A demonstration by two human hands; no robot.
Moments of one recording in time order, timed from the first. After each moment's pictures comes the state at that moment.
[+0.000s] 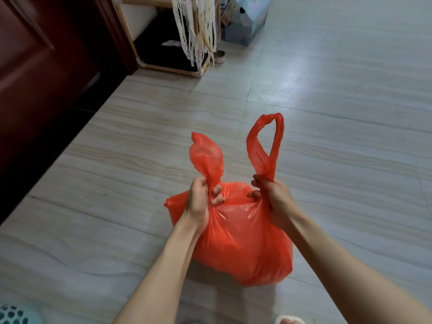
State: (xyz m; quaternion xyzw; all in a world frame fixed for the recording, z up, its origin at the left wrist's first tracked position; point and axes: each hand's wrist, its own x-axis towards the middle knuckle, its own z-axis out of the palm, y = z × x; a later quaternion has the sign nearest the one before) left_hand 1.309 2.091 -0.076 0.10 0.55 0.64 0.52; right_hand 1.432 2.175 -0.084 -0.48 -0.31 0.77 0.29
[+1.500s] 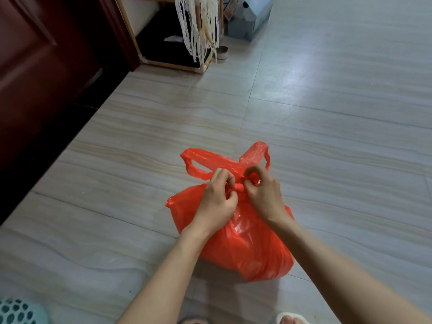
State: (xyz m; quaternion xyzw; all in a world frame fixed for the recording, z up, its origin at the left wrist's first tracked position) left_hand 1.325 2.083 -0.076 0.49 0.72 0.45 0.20; right_hand 1.418 2.155 -0.078 -0.48 -0.73 0.41 0.27
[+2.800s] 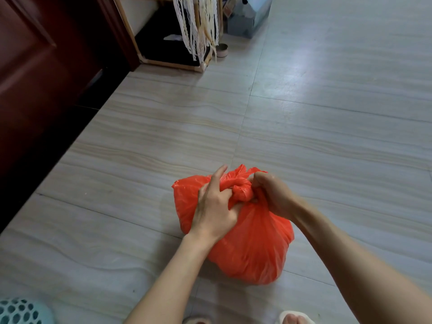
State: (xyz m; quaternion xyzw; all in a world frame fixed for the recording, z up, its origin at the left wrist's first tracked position) left_hand 1.328 2.064 -0.086 0.56 0.76 0.29 0.14; right_hand 1.425 2.173 -0.066 -0.37 -0.49 0.78 0.10
